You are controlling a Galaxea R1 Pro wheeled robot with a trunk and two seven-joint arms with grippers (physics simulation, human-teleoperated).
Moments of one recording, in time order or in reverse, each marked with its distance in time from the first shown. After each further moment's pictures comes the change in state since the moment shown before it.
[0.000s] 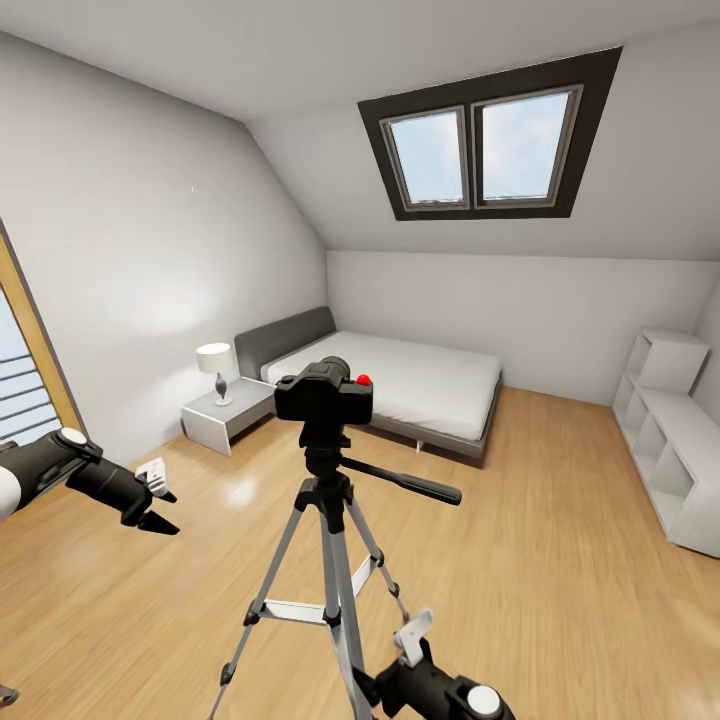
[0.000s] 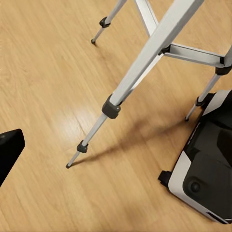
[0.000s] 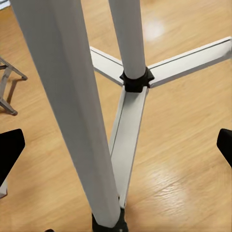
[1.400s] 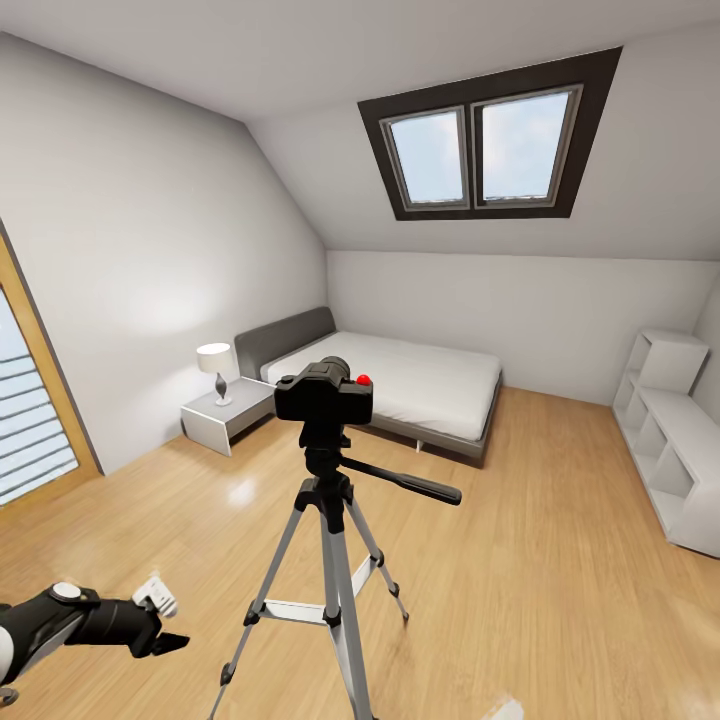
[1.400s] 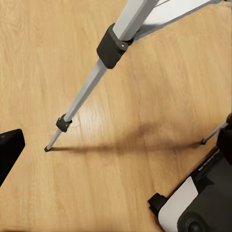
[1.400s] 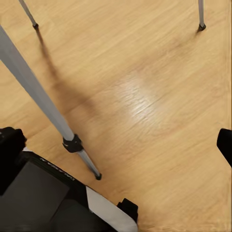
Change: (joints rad) left arm 0.500 -0.048 0.258 0.012 0.089 -0.123 0.460; right arm 0.041 -0.192 -0.012 0.272 -0.002 -0.012 -0.001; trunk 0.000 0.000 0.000
